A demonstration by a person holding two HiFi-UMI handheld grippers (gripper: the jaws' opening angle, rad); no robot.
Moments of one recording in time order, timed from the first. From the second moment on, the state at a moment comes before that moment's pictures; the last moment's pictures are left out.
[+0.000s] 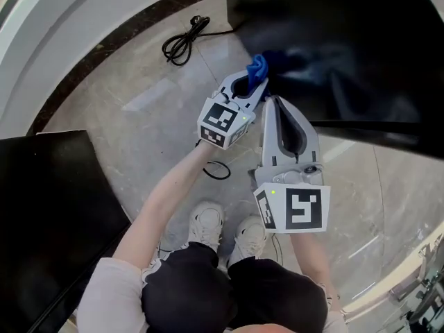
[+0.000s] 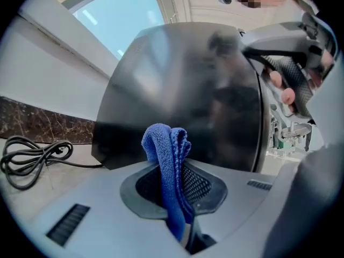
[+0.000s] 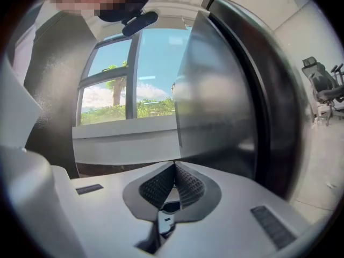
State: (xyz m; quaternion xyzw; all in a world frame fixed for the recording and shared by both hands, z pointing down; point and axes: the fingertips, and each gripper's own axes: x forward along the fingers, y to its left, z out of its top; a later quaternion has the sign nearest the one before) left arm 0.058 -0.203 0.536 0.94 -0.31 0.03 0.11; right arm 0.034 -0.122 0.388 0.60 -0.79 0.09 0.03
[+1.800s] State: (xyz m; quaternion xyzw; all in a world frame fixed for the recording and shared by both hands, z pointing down) left arm 0.081 -0.084 0.419 0.95 -0.31 -0.06 0.07; right arm 0.139 -0.034 0.346 0.70 -0.71 0.07 0.00
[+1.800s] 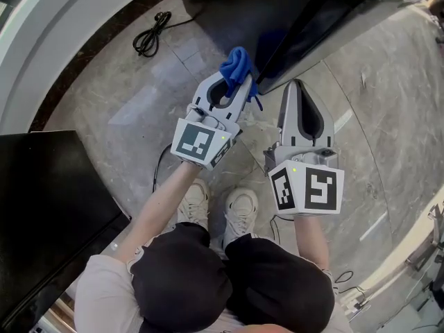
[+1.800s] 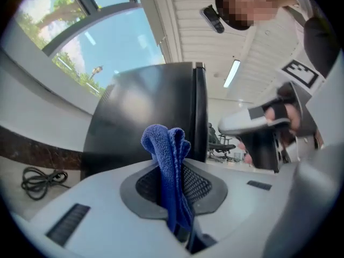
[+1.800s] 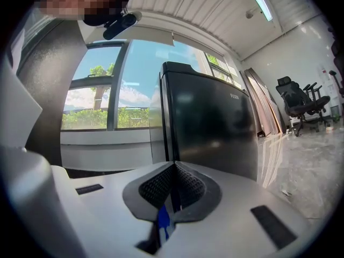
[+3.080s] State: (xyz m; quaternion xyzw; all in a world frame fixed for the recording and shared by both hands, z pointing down) left arm 0.021 -0.136 0.206 0.93 -0.35 -0.08 0.03; right arm 0.101 -0.075 0.185 0.64 -0.77 0.03 0.00
